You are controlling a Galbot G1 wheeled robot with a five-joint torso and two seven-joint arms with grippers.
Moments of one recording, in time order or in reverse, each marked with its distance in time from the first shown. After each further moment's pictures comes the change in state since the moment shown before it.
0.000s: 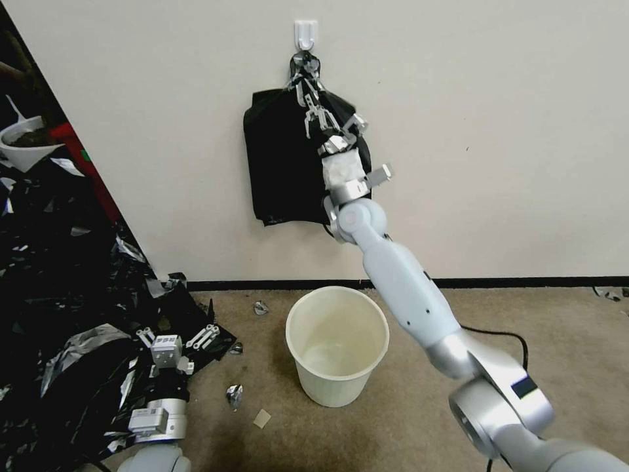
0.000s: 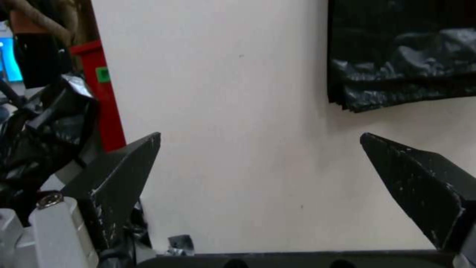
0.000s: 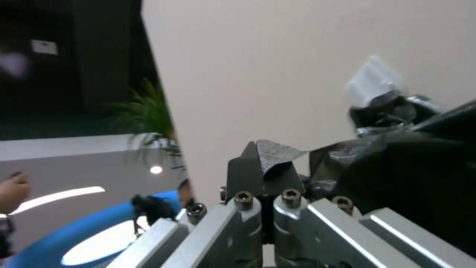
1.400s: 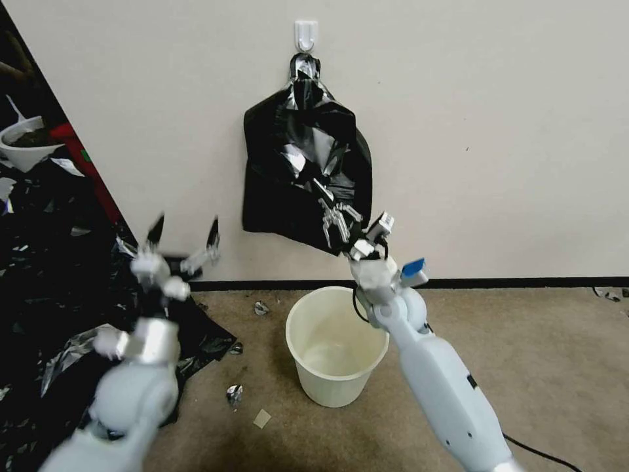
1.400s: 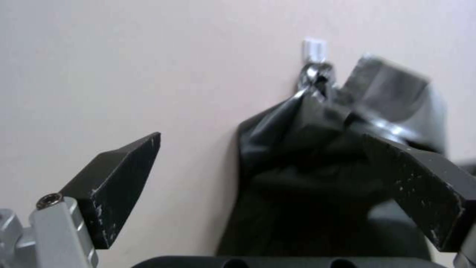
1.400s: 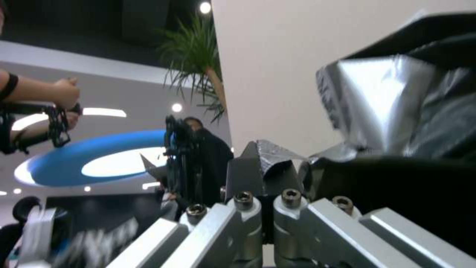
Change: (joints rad) left arm -0.425 0.502 0.140 -0.111 -0.603 0.077 0.024; right arm -0.332 -0.061 0.114 0.158 -0.305 0.016 -0.222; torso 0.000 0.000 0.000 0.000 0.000
